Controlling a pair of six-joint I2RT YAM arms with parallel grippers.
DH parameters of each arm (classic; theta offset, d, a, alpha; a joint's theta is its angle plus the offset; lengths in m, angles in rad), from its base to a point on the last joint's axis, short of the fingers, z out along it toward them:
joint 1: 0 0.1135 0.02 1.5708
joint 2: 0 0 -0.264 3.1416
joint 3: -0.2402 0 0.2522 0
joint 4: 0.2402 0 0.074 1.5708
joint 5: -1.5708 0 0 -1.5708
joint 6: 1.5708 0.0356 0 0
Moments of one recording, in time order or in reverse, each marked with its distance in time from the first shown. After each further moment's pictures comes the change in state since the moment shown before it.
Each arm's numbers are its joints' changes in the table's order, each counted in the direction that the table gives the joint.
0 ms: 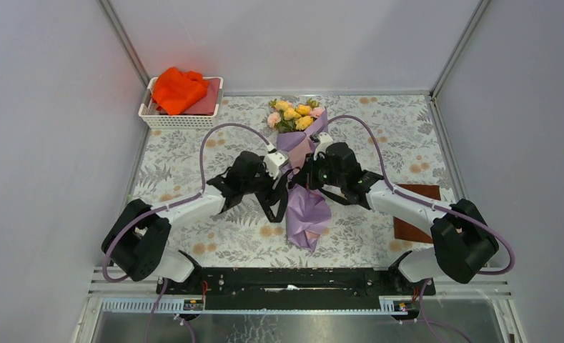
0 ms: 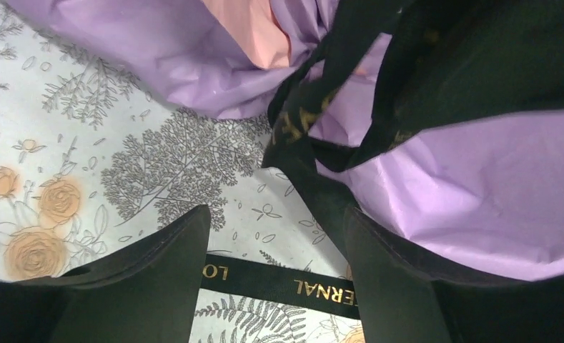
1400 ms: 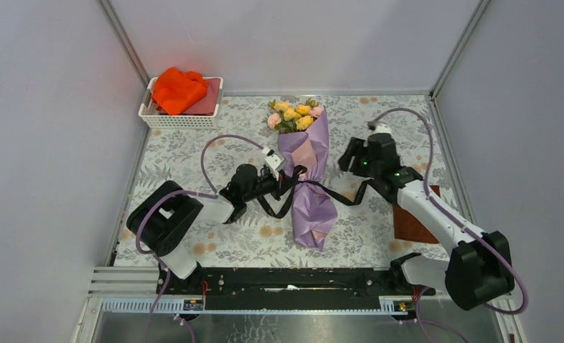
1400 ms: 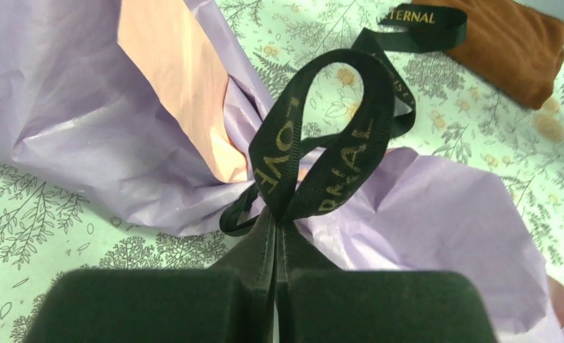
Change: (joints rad) left arm 0.002 -0.213 0.234 -0.921 -0.141 -0.229; right arm -0.252 0.161 -0.017 0.293 -0.243 0.035
